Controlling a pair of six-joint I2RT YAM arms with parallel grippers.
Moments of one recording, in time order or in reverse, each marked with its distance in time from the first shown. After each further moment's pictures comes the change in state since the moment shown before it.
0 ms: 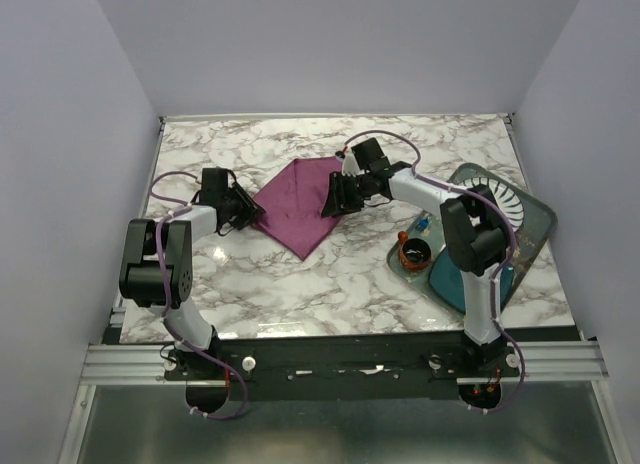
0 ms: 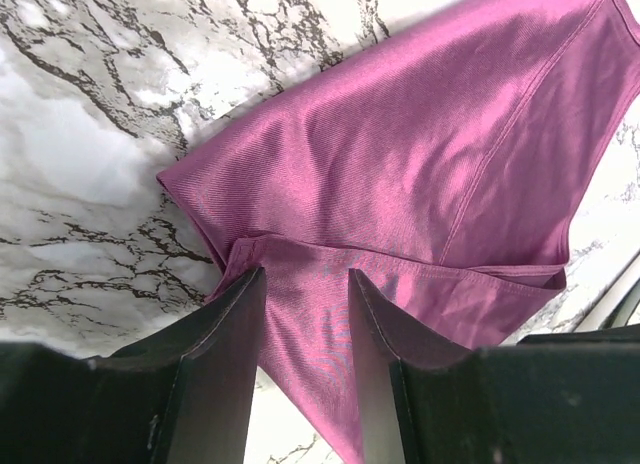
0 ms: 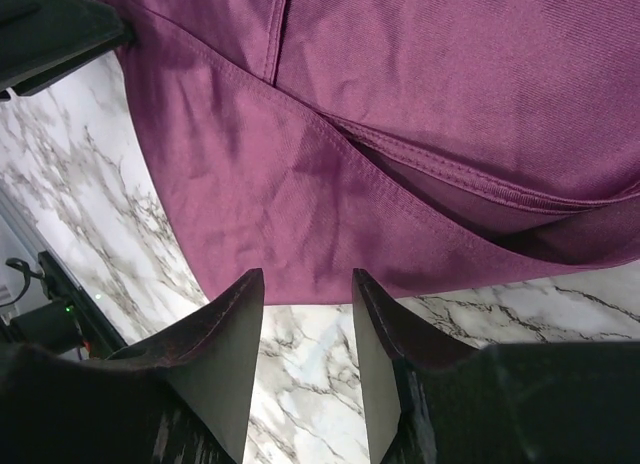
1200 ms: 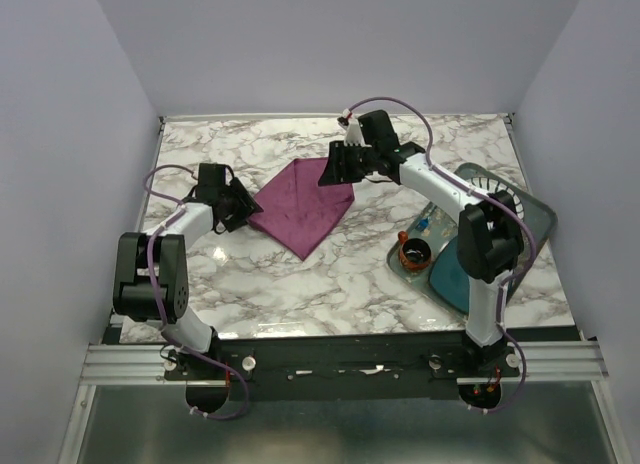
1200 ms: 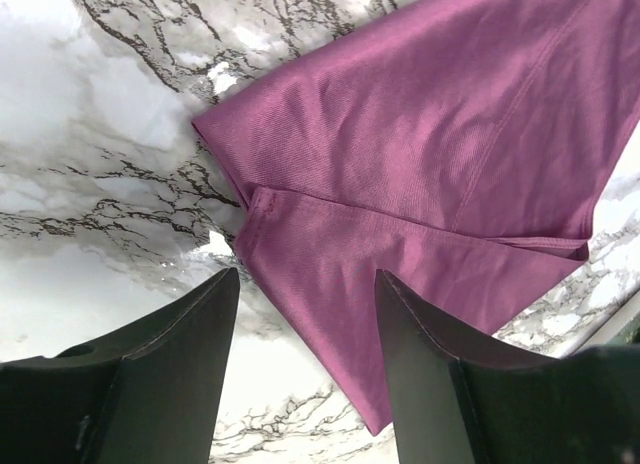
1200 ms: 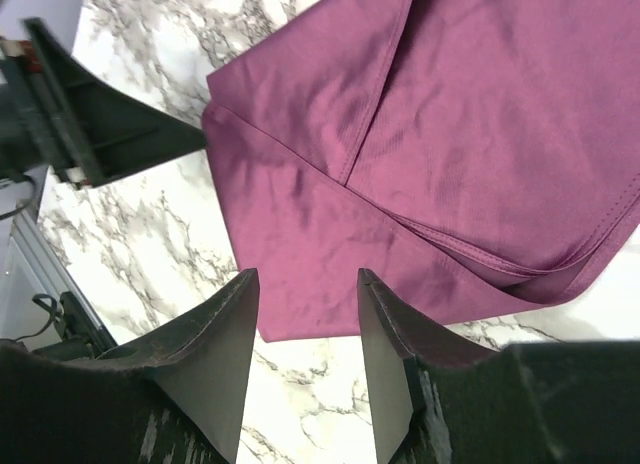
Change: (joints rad) left arm -0.012 -0.106 0.041 -0.190 -0.058 0.070; right arm -0.010 -0.076 0.143 -0.016 0.056 -0.043
